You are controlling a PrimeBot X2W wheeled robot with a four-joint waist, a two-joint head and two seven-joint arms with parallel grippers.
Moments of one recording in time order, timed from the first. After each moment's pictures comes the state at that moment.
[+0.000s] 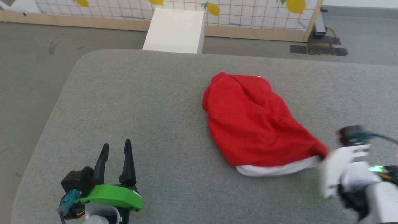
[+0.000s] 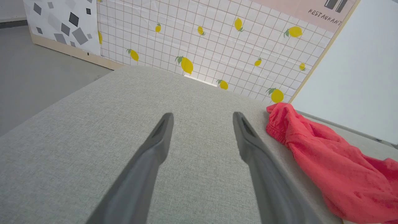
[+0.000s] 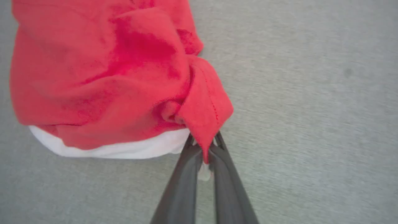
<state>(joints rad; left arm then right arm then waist) -0.04 0.08 -0.06 0.16 -0.39 -0.03 -0.26 -0.16 -0.12 -0.05 0.15 0.13 0.13 0.65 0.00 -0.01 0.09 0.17</state>
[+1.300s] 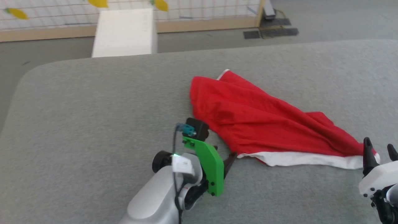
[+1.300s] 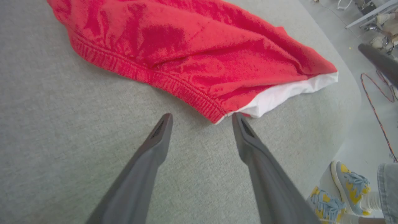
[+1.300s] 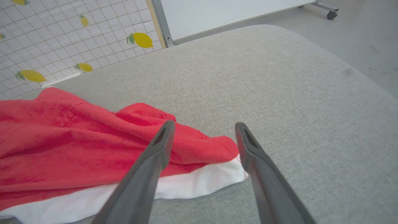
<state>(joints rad) -0.46 0.05 -0.64 0.39 -0.67 -0.02 0.37 -0.12 -0.05 -0.42 0.17 0.15 0.13 0.17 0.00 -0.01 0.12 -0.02</state>
